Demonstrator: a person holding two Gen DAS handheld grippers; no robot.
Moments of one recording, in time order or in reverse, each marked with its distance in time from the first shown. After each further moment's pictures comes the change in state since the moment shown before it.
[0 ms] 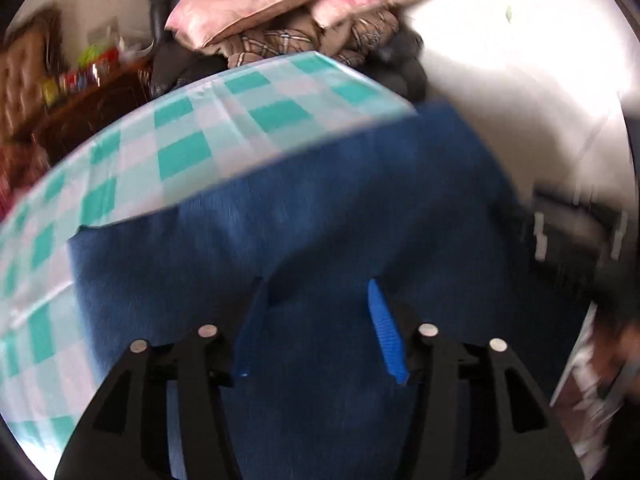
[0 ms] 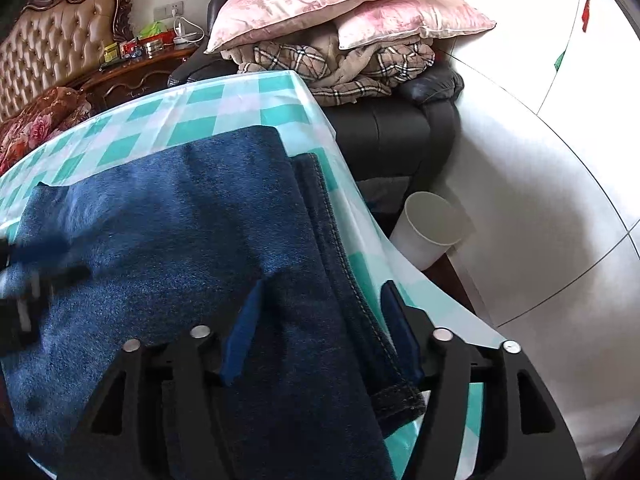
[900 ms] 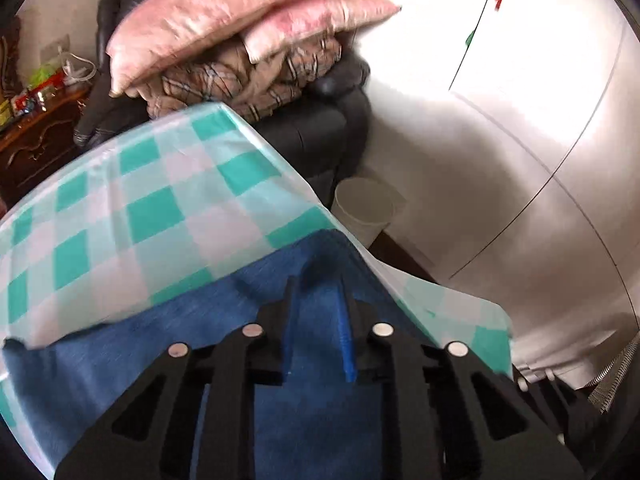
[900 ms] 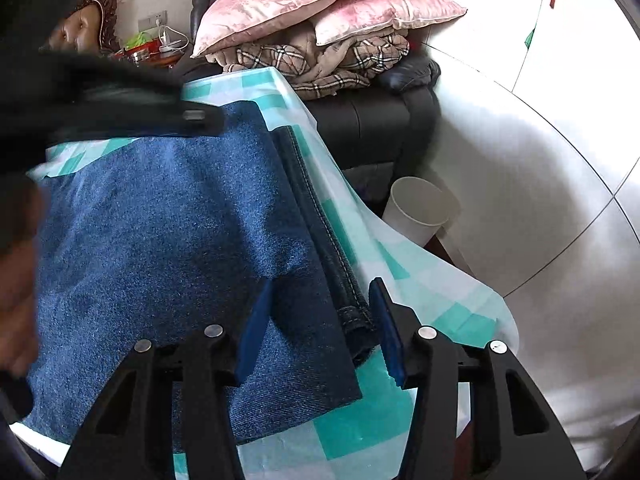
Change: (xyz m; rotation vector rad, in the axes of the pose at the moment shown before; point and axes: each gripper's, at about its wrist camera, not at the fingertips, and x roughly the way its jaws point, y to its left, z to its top) left arm 0.037 -0.080 0.112 -0.039 -0.041 -0.198; right arm -0.024 -0.013 -0.036 0.067 -0.007 -0.016
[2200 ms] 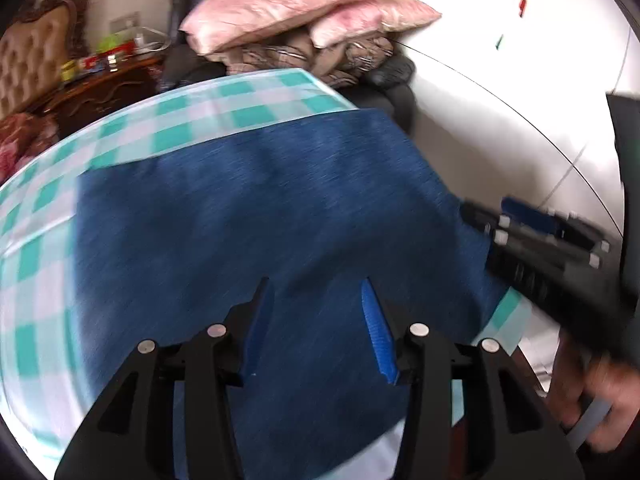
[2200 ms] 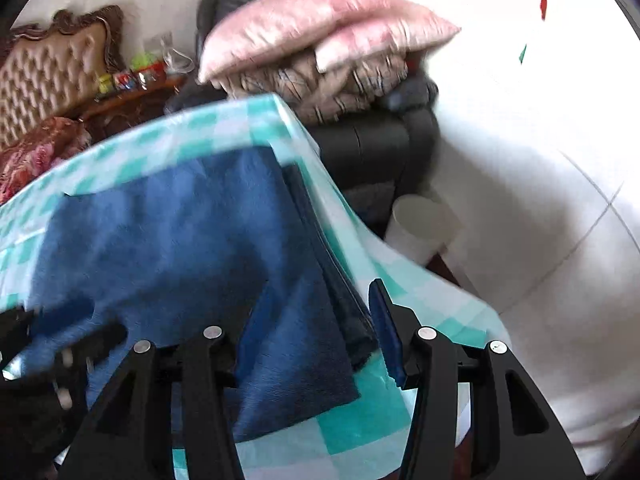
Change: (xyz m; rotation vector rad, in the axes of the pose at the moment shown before) left arm -0.091 0.020 -0.143 -0.126 -0.053 0.146; right arm -0.035 0.007 0.009 -0.009 -0.093 0.039
